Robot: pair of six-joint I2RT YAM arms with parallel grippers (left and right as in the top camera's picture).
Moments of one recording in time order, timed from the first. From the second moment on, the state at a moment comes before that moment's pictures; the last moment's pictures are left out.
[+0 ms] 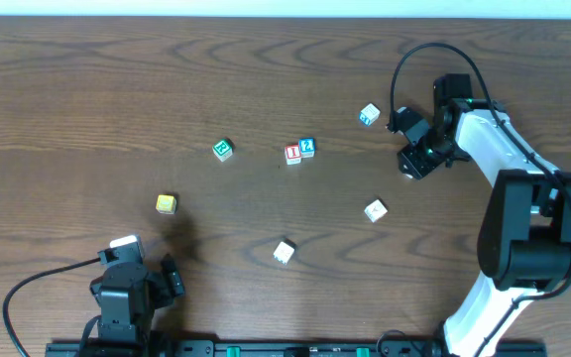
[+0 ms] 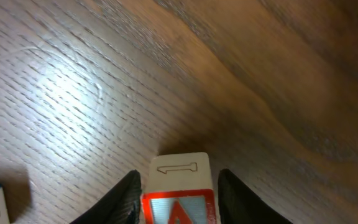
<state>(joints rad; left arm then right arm) -0.10 0.18 0.29 -0.95 -0.22 -0.30 -0.02 1.99 1.33 -0.80 -0.14 -0.67</state>
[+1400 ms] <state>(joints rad) -0.10 0.18 0.29 -0.95 -0.22 -0.30 0.30 1.99 1.68 -0.58 -0.10 -0.17</state>
